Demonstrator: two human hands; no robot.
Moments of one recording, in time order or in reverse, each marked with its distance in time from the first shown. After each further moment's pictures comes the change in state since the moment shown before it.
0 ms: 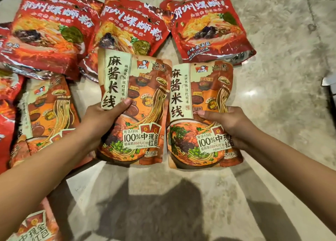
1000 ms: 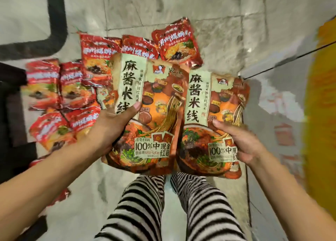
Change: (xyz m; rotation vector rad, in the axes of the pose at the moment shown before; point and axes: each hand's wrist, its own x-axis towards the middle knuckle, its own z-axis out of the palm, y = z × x) left_hand -0.353 0.324 -0.075 0.171 -0.144 -0.224; right_hand -0.382 -0.228 -0.079 0.402 -0.162 0.373
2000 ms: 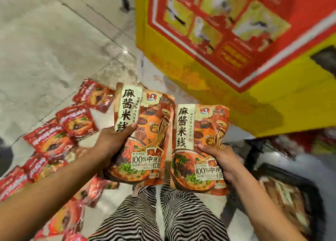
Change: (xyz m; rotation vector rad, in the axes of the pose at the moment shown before) left_hand -0.317 0.029 -0.045 0.553 -0.581 0.306; right_hand -0.426 0.249 0.154 0.556 0.738 -0.385
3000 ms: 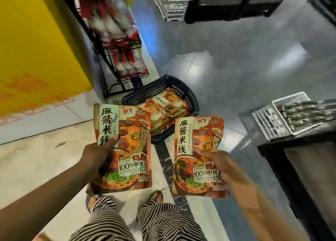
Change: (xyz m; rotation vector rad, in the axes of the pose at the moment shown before) left_hand -0.282 -0.194 0.459 0.641 -0.536 0.056; right_hand -0.295 0.373 -0.455 0.655 0.588 0.087
